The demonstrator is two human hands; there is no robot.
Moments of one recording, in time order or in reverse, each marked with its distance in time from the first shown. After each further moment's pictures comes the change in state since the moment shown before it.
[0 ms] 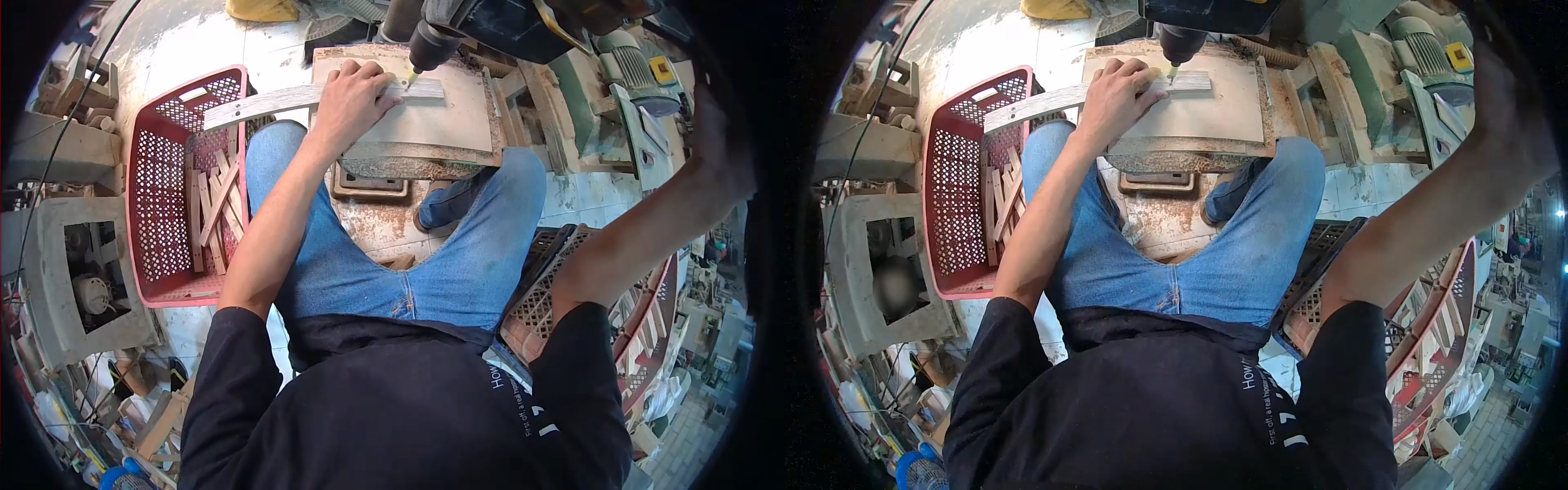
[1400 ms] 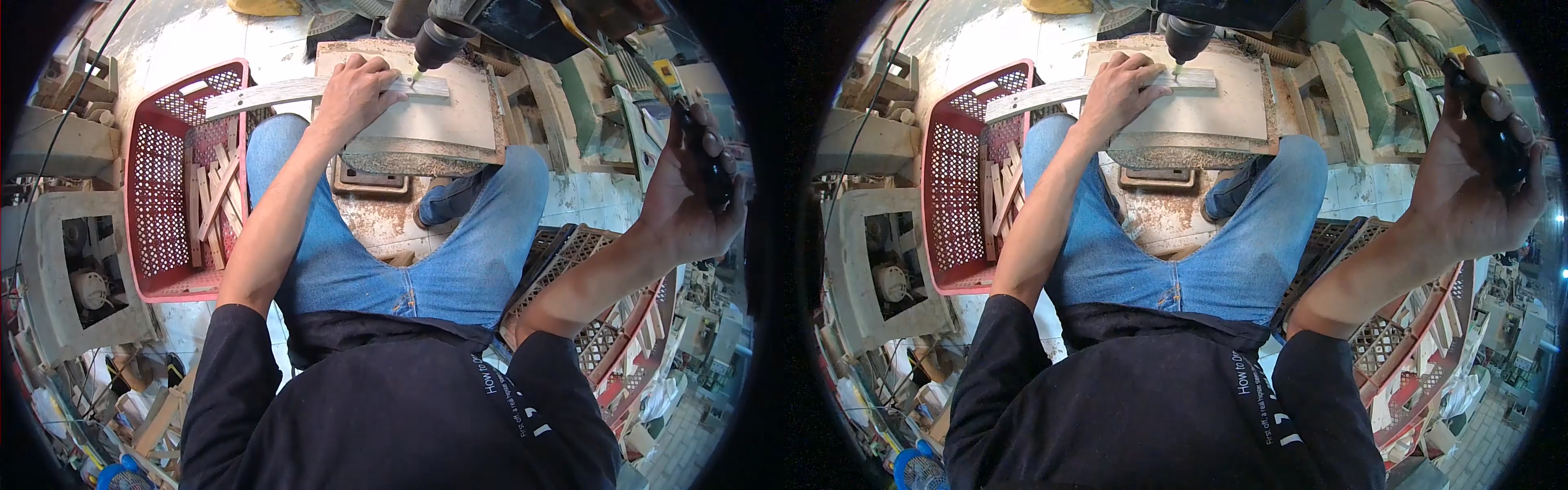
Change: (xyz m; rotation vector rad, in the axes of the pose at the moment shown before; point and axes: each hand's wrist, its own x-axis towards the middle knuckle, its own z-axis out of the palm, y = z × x) left_hand 0.000 -0.009 0.008 -0.053 0.034 0.067; right_hand -0.080 0.004 -0.063 0.072 -0.057 0.049
